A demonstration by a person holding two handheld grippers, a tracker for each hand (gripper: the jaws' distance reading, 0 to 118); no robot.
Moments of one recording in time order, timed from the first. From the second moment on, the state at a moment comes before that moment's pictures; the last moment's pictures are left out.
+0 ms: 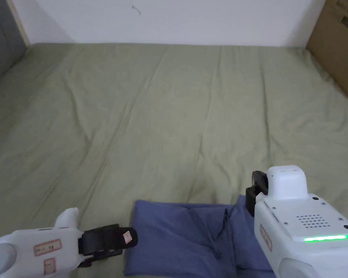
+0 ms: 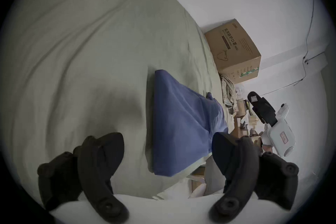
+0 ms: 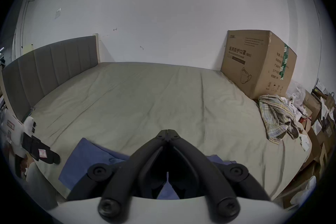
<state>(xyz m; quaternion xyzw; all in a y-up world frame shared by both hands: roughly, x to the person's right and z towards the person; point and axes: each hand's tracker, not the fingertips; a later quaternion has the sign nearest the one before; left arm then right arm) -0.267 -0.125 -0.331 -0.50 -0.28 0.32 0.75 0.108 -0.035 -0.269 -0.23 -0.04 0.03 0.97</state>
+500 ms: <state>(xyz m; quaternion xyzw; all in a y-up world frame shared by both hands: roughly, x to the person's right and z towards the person) -0.246 -0.176 -0.379 -0.52 -0.32 0.41 0.67 0.098 -0.043 -0.279 -0.26 -0.03 0.05 0.96</state>
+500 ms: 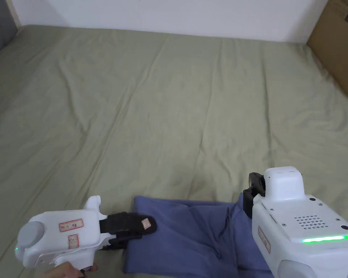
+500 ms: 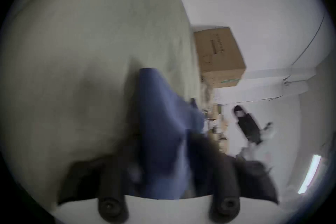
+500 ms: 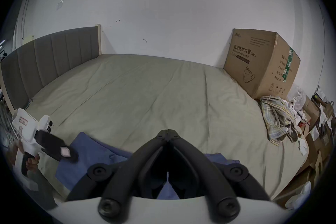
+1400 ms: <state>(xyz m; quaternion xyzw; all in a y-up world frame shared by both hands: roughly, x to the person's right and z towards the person) -0.324 -0.073 -0.361 -0.53 -0.18 0.27 0.78 0.124 -0.043 -0.273 -0.26 -0.05 0.00 0.96</state>
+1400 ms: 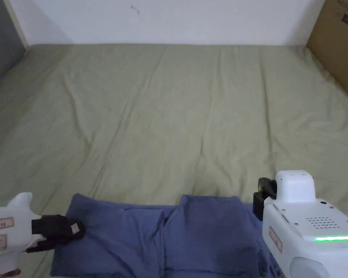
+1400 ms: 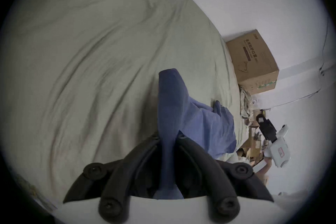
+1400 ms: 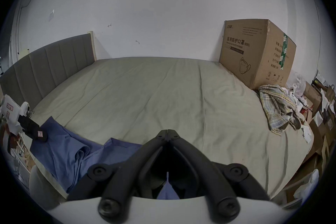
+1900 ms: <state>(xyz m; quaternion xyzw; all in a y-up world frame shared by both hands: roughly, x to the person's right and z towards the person) -0.096 0.032 -0.360 -0.50 -0.30 0.16 0.80 0.186 -0.028 -0.248 -0.22 -0.08 -0.03 0.97</state>
